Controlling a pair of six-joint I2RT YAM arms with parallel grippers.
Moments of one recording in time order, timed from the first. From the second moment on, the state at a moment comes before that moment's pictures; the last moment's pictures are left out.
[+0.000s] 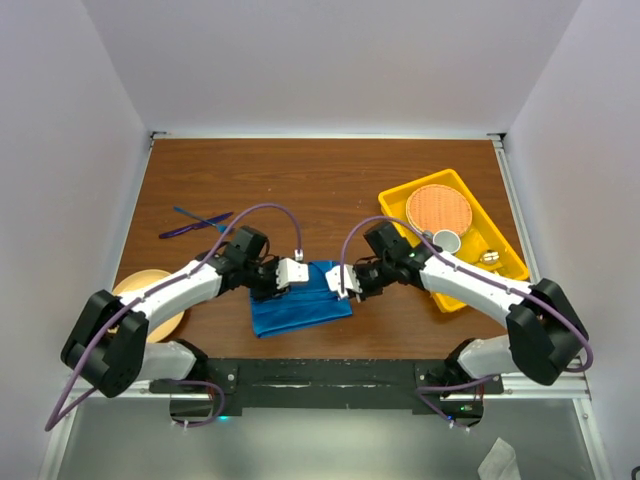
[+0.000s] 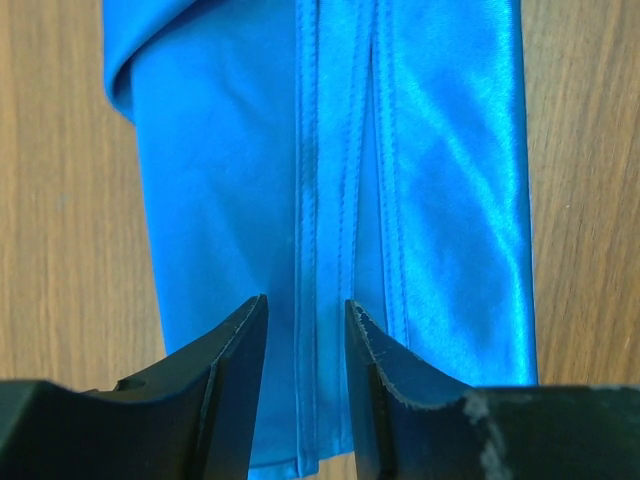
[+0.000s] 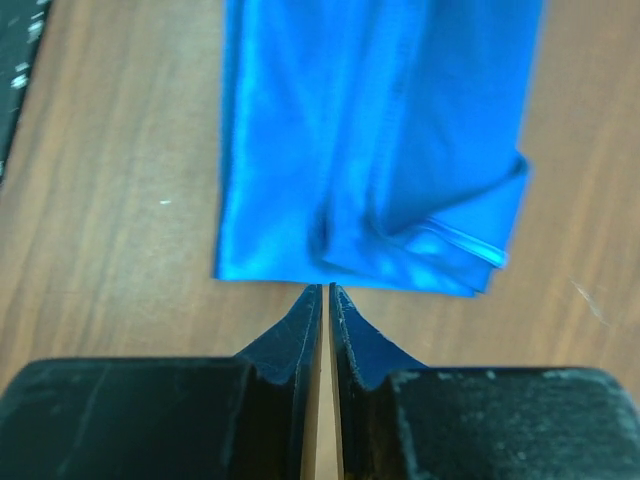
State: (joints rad) left arm -0.54 1.29 0.65 -0.40 0.46 0.80; right arm 0.70 1.37 0.82 -0.48 -0.60 -1.10
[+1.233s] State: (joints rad) left arm -0.58 1.39 0.68 -0.38 0.47 0.82; right arm 0.90 1.55 0.79 -0.49 -0.54 -1.43
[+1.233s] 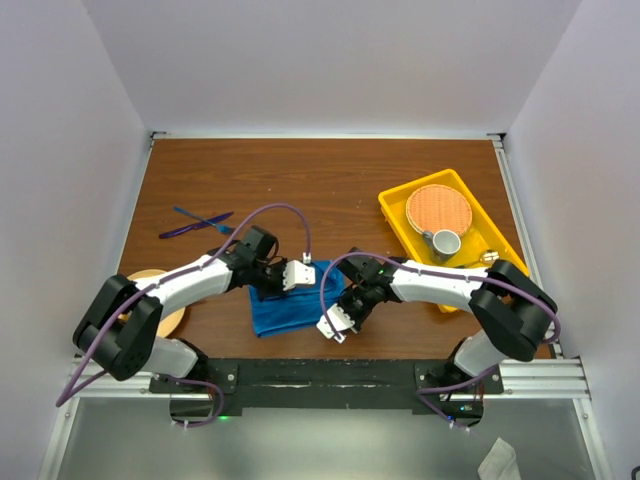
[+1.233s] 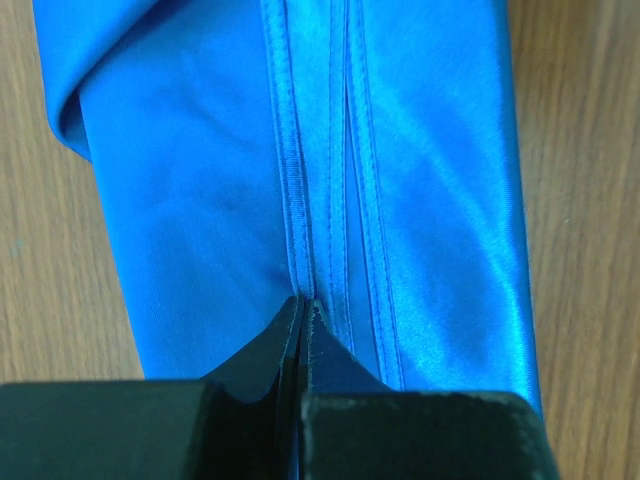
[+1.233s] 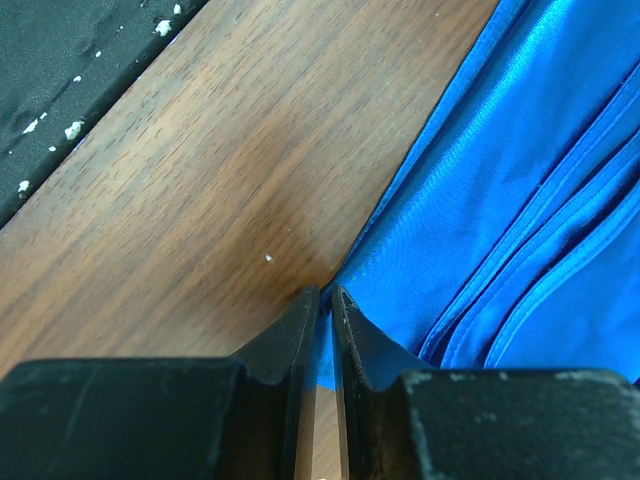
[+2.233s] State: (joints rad) left arm -0.64 1.43 0.66 -0.32 0.50 0.76; right arm 0.90 1.55 0.81 -0.50 -0.51 -1.42
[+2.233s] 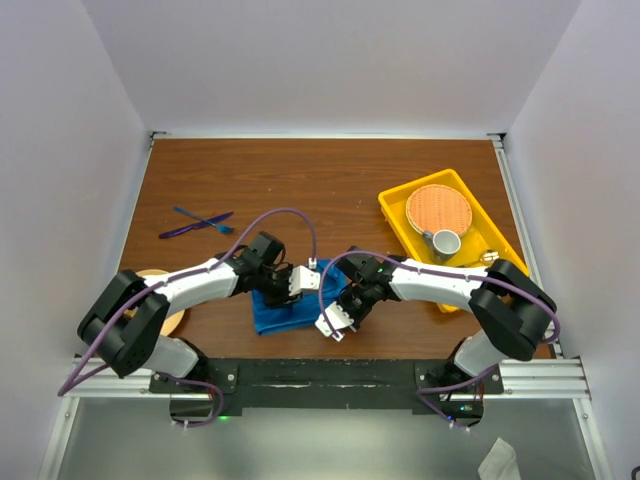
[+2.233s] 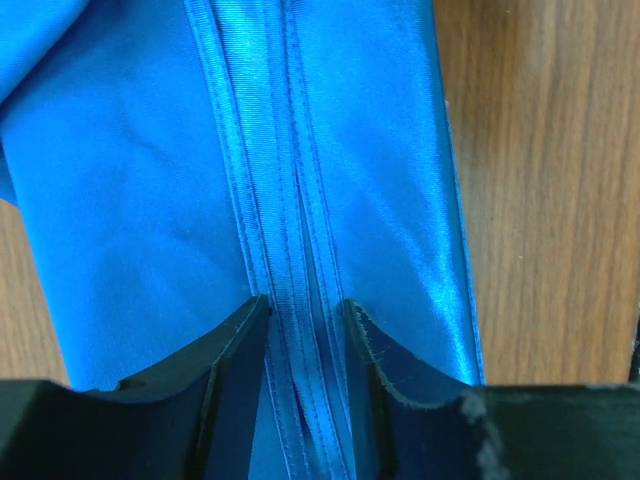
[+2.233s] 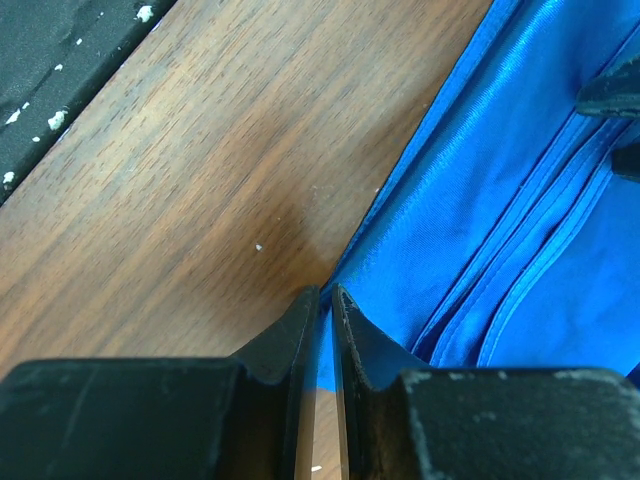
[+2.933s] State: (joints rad) left arm -0.65 1.43 0.66 -0.24 0.40 0.71; right arm 0.90 1.57 0.83 -0.53 -0.51 -1.45
